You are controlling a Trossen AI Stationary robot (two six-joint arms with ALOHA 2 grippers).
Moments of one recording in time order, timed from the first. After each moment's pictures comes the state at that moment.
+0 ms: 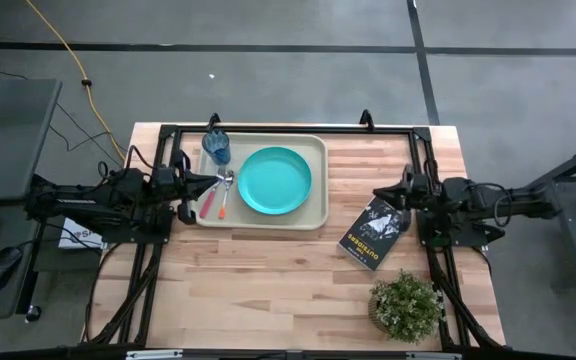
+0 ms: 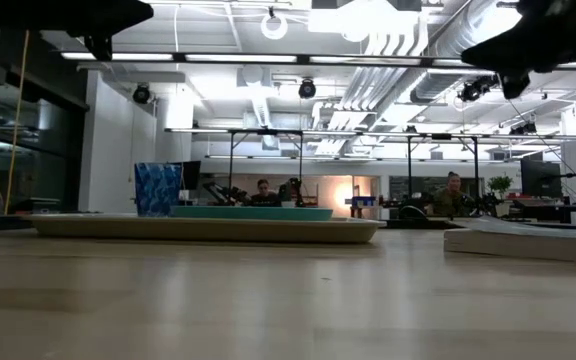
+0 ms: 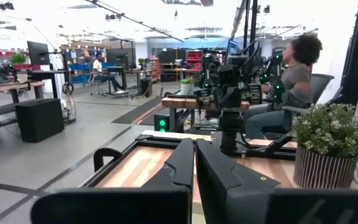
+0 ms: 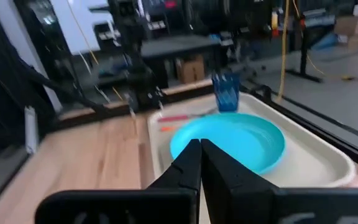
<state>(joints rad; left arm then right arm) 0.10 0.32 0.31 0.13 -0.23 0.03 0.09 0.24 0.28 -0.11 0.28 0.17</state>
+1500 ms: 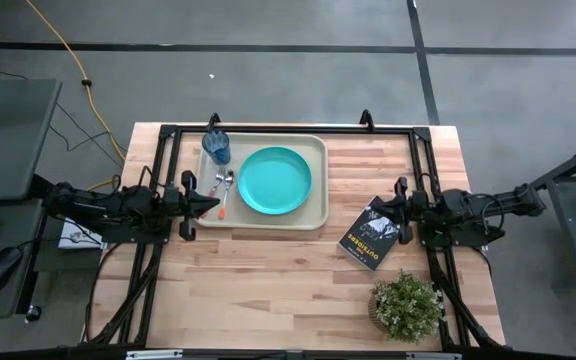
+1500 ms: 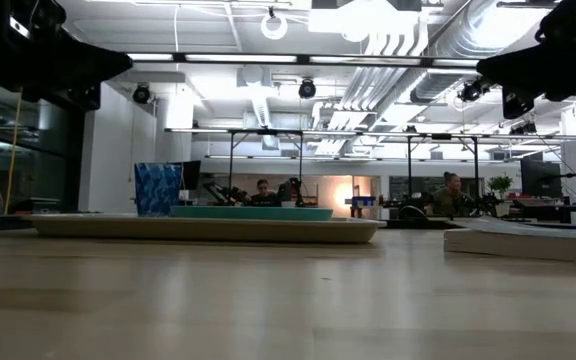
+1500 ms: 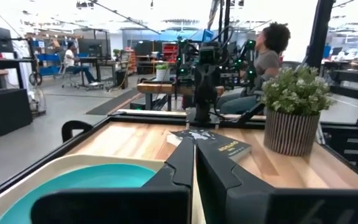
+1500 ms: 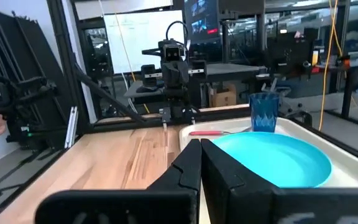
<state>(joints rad) -0.03 0.07 0.01 0.14 -0.26 0.01 0.19 0.02 0.01 0.11 0.24 0.06</state>
